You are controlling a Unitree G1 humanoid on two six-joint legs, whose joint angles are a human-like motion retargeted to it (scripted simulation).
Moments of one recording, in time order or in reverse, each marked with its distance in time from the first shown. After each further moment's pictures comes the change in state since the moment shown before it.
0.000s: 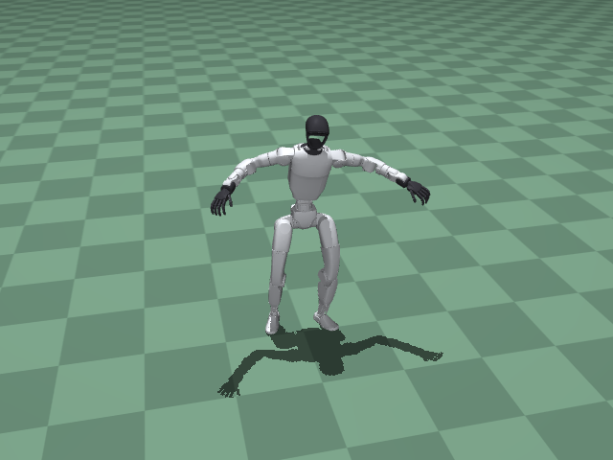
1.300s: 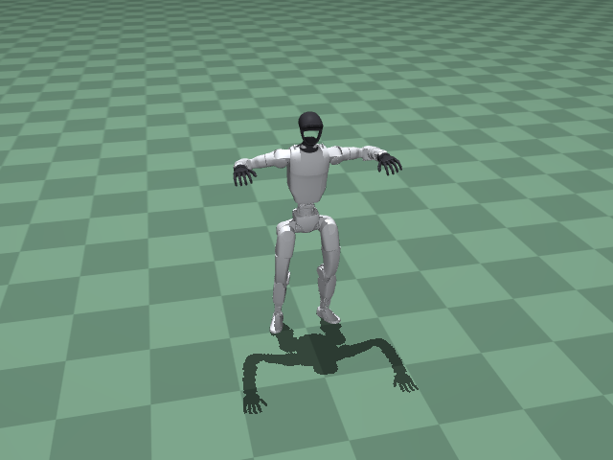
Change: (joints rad) left arm 0.163 0.157 0.293 -0.770 -0.169 -0.114 0.033; right arm 0.296 -0.107 -0.462 -0.527 -0.010 -0.059 -0.015; waist 0.019 0.038 -0.261; left_leg 0.162 -0.064 -0.058 -0.233 -0.041 -0.097; right_leg 0.170 0.022 -0.075 -0.323 0.005 0.037
